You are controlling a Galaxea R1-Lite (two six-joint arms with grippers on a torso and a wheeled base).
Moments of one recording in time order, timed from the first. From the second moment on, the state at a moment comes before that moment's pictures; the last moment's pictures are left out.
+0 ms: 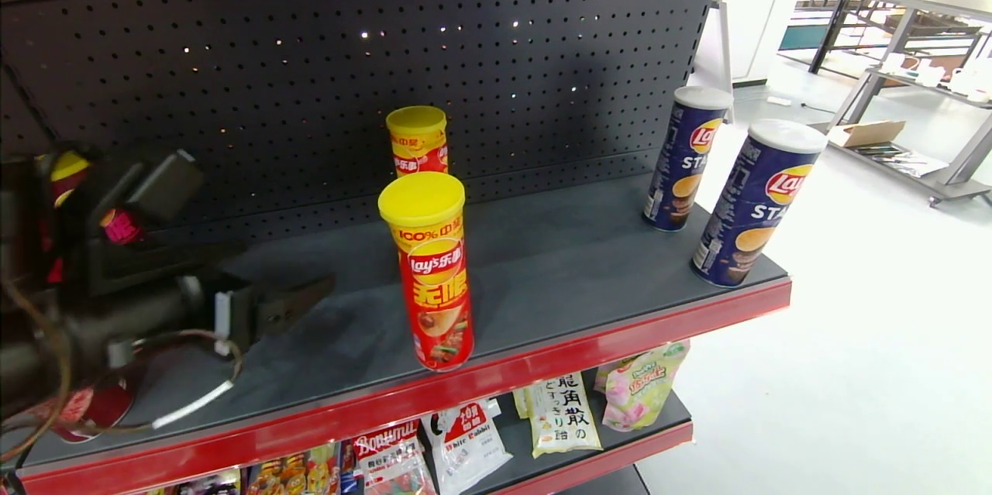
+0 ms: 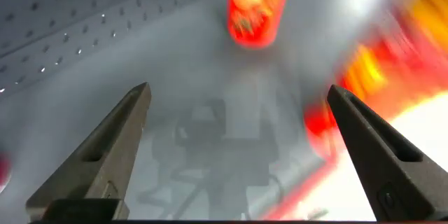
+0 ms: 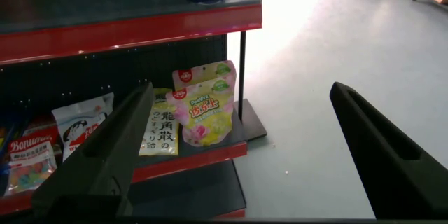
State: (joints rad) left arm -0.39 1.22 -0.65 -0.20 0.02 0.06; right arm 0.00 0.00 0.00 0.00 0.01 -0.01
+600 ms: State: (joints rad) left arm -0.23 0.27 -0.51 0.35 0.00 0.15; right arm 0.00 0.00 0.00 0.00 0.01 -0.01
